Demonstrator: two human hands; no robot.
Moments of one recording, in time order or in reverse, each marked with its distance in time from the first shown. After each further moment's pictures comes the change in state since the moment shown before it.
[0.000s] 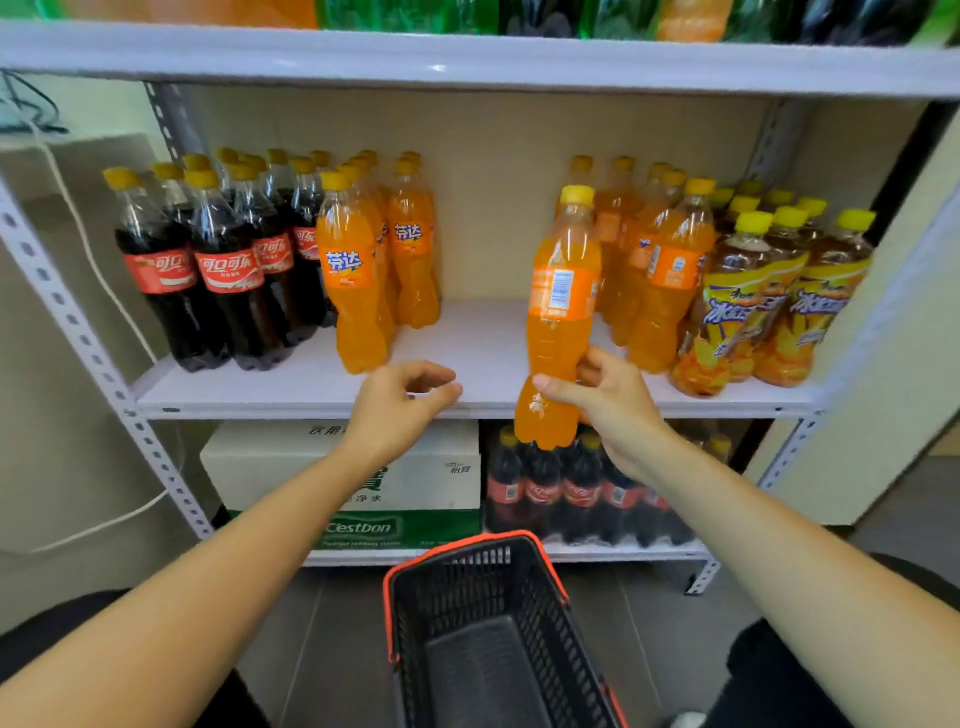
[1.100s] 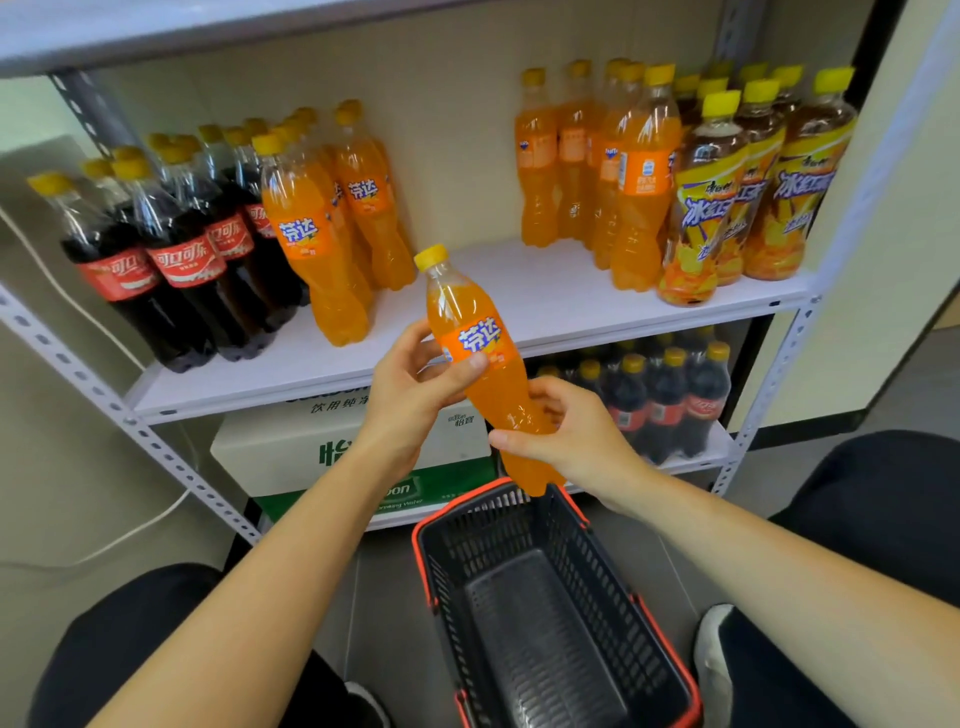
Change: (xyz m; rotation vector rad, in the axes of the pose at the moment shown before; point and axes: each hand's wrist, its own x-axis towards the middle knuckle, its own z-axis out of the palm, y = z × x) left_hand -0.037 0.019 0.026 -0.594 -0.156 -0.082; right_hand -0.078 0.053 0.031 -0.166 -0.071 -0.014
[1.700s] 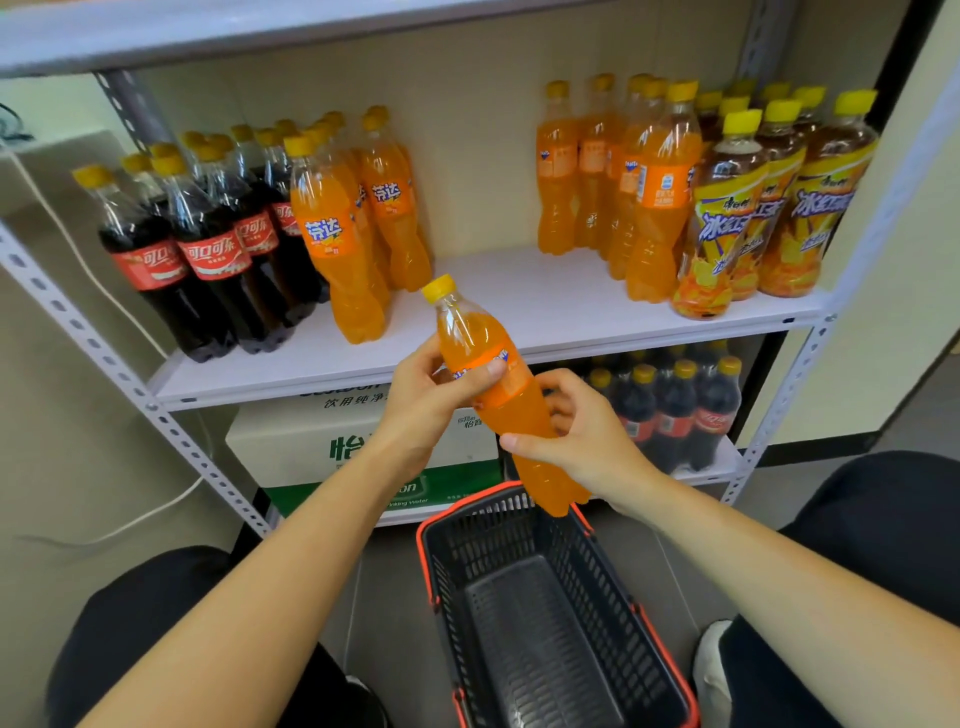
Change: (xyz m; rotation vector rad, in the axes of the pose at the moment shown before) left_hand -0.004 -0.001 0.000 0.031 -0.027 0.010; right_hand 0.002 -0.008 -0.003 -0.025 -0.040 -0.016
